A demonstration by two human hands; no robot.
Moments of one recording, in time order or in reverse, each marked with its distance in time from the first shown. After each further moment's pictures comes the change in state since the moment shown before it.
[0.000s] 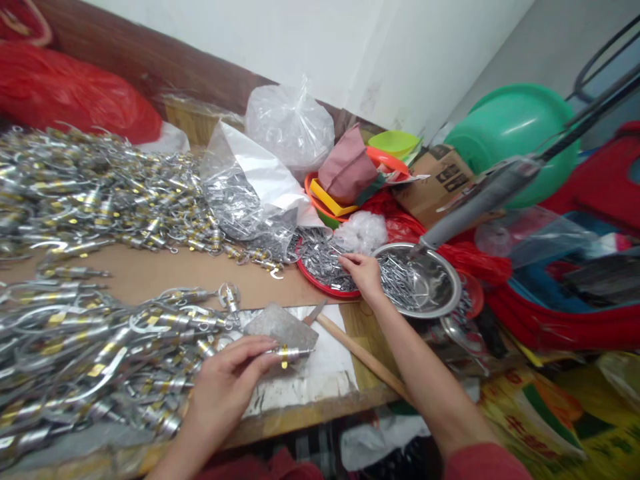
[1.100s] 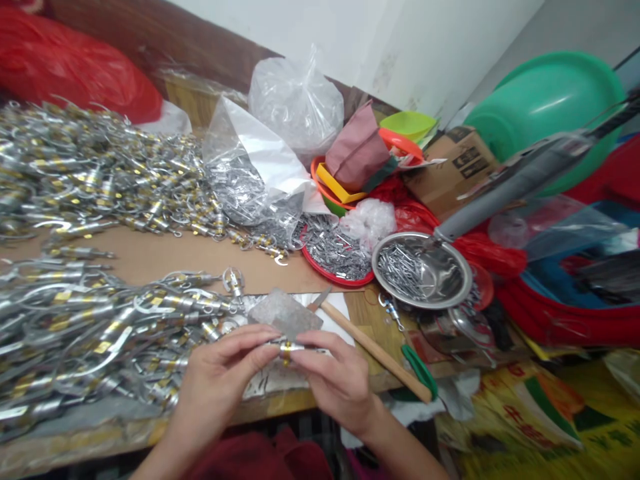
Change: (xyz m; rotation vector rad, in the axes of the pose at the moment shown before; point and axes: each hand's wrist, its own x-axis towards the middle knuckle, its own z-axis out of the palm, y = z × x) left_hand -0.013 0.006 -0.009 -0.191 -0.051 -0.153; right_hand -0.173 -0.062 0.012 0.062 -0.212 -0.756
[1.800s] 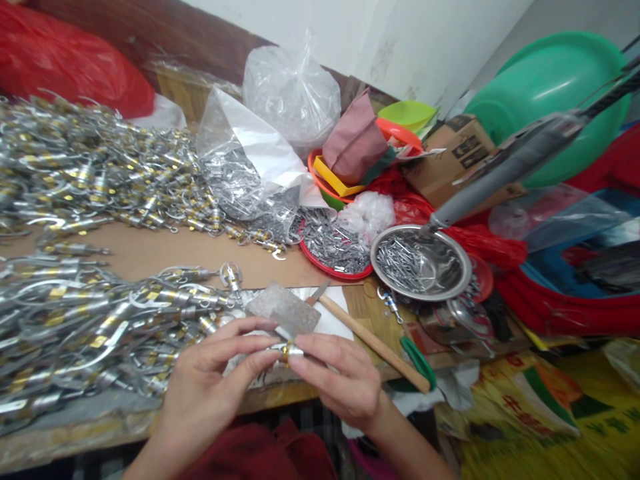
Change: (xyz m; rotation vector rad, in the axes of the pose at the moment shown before) left_hand -0.008 0.011 -0.004 0.146 -0.033 0.132; right_hand 0.003 -0.009 -0.019 -0.122 -0.104 -0.163
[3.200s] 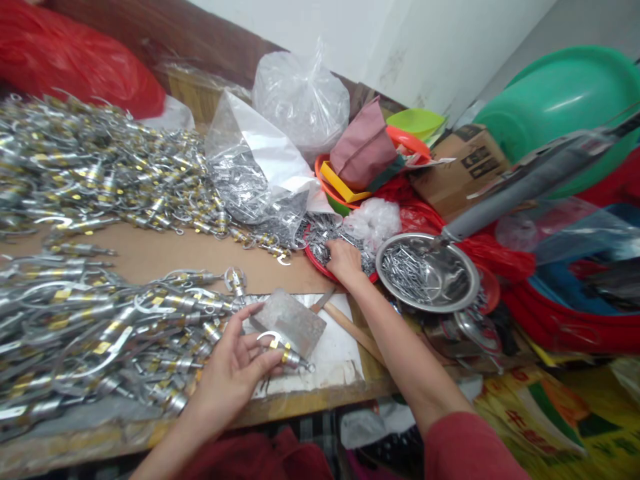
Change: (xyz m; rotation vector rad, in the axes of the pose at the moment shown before) left_hand 0.010 -0.012 0.019 -0.693 -0.110 -0.476; right_hand 0.069 0.172 0.028 -0.529 -0.331 0.819
